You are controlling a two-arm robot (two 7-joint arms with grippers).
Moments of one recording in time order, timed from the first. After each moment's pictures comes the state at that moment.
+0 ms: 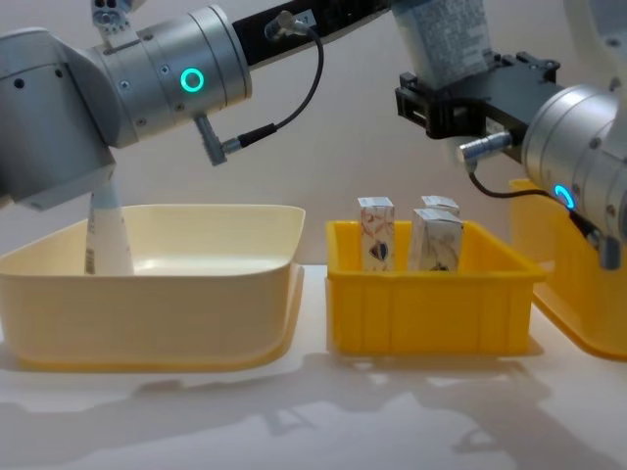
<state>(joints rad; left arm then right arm) -0.73 0.15 0.42 -1.14 -0.76 0.06 -0.88 0.24 0.11 -0.40 -1.66 -0.14 0.08 -0.13</state>
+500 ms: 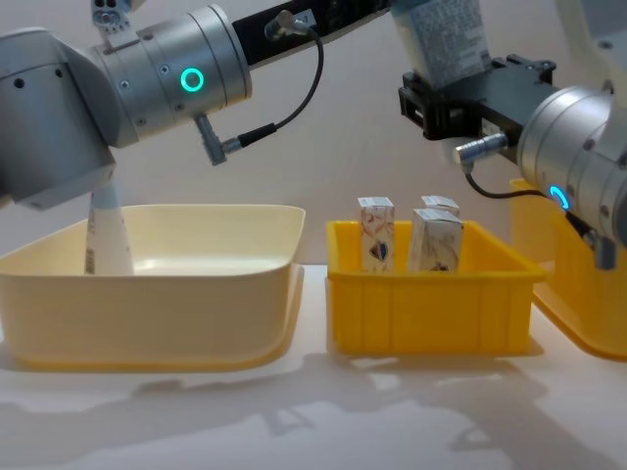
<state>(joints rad) -0.73 0.15 0.42 -1.14 -0.76 0.06 -0.88 0.25 0.10 -0.41 -1.65 -0.15 0.08 -0.13</state>
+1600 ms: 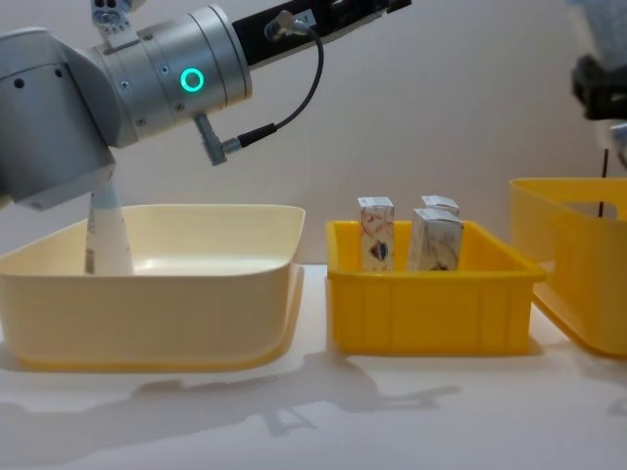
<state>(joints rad) -0.73 0.15 0.42 -1.14 -0.76 0.06 -0.88 0.26 0.12 -0.22 -1.61 -0.13 0.05 -0.23</state>
